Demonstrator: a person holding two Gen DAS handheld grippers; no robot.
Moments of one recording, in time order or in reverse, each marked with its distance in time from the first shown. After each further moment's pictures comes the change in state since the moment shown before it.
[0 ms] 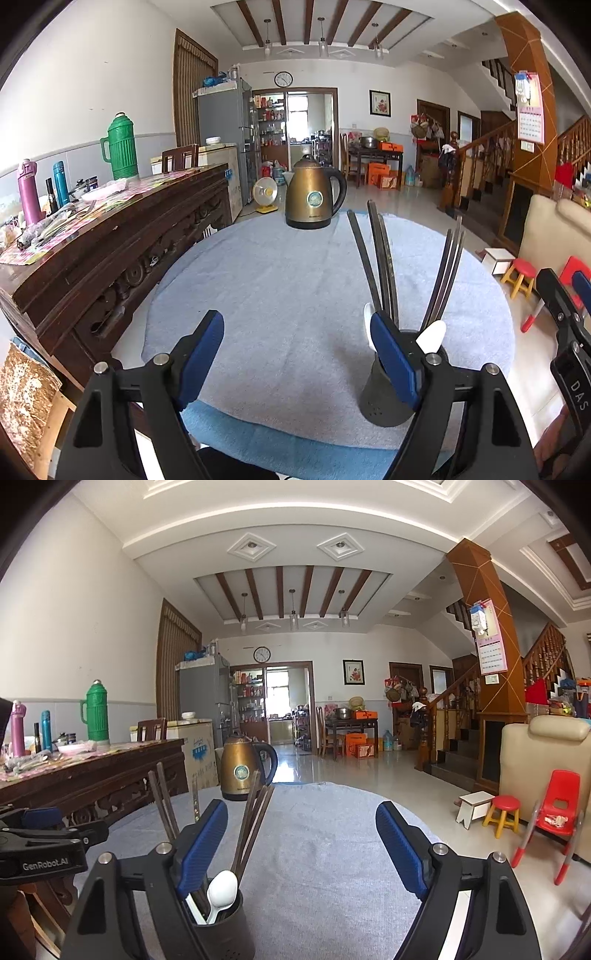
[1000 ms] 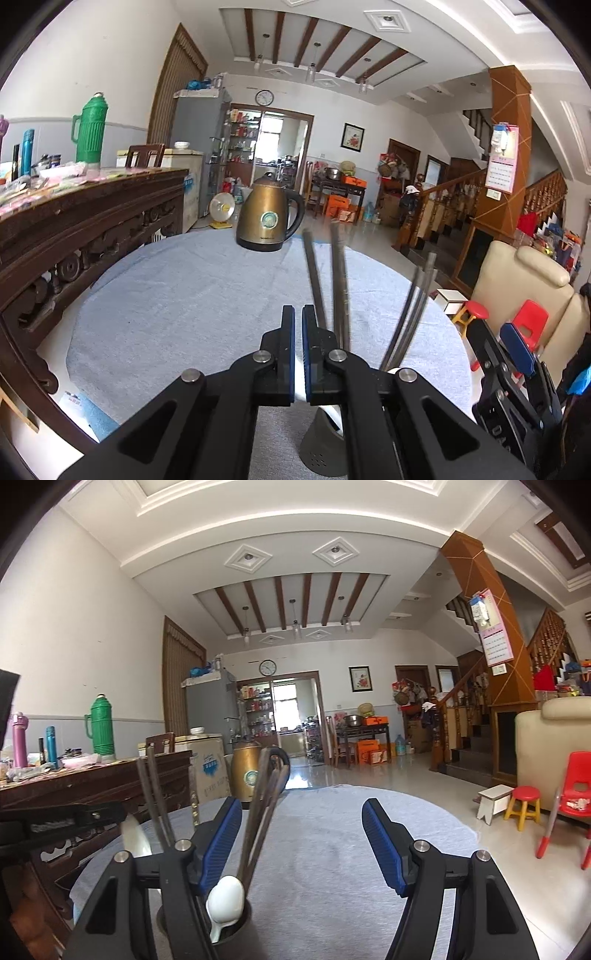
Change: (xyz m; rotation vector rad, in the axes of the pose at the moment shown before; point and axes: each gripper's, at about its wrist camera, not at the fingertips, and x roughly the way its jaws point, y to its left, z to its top) left arm 0.037 -0.006 -0.001 -0.121 -0.120 -0.226; right arm 0.048 -0.001 -0.041 0.087 -0.078 0.034
